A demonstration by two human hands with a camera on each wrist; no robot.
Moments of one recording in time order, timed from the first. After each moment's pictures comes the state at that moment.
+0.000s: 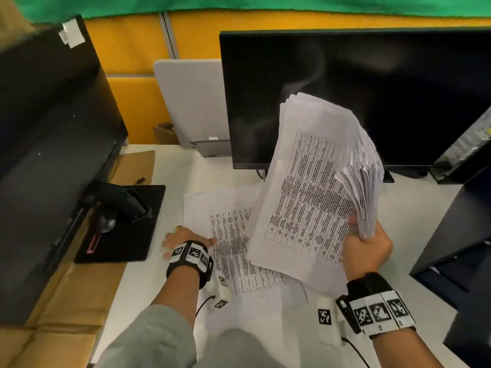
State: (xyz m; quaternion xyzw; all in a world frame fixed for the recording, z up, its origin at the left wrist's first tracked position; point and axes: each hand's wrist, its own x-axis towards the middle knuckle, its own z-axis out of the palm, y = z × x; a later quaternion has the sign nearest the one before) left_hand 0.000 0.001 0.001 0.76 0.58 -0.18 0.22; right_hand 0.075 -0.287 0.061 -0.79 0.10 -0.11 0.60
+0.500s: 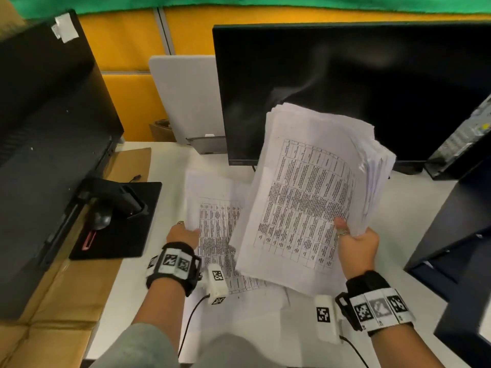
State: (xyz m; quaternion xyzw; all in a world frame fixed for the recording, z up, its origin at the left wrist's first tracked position) left_hand -0.017 -0.013 0.027 0.75 0.53 -0.02 0.39; right_hand 0.075 -0.293 0.056 -0.71 0.08 0.00 0.70
